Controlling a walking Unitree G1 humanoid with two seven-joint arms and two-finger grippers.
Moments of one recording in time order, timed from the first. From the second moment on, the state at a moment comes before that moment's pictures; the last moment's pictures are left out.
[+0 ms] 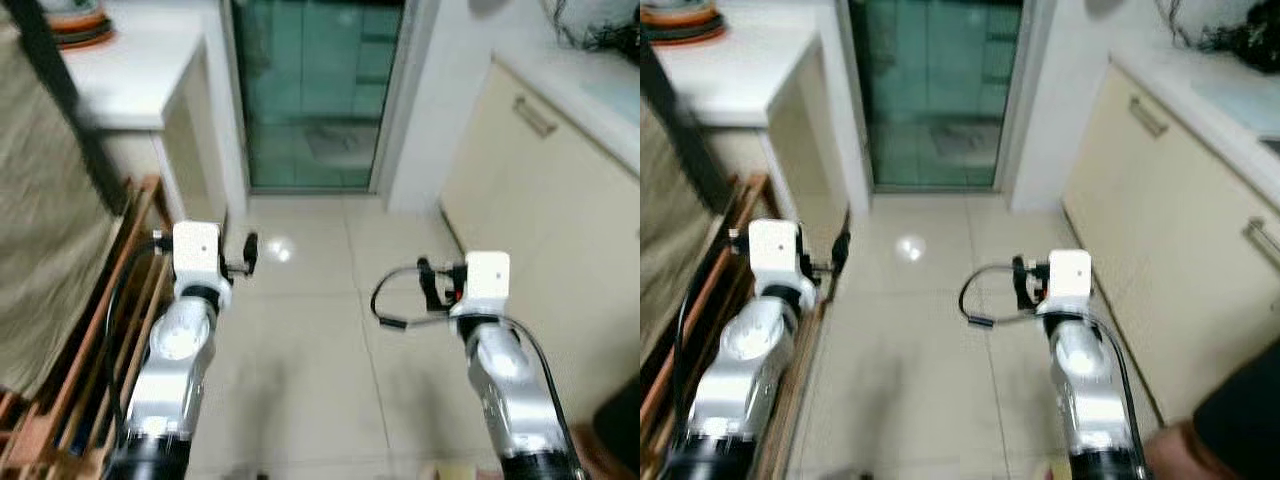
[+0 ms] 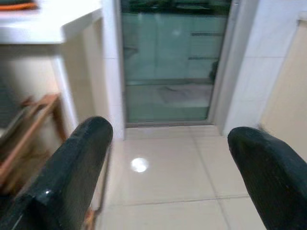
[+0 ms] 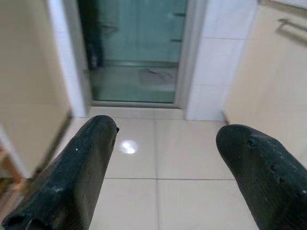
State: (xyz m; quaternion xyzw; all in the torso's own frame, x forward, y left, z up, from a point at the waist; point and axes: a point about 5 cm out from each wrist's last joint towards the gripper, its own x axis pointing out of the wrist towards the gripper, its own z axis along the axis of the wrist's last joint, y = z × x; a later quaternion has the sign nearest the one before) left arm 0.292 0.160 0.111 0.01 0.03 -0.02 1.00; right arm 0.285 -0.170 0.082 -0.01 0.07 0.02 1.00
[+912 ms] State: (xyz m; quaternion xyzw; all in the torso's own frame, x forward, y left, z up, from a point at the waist) left arm 0.288 0.167 0.129 0.00 -0.04 0.00 1.00; right arm 0.287 -0.177 0.113 -0.01 -0.05 0.00 1.00
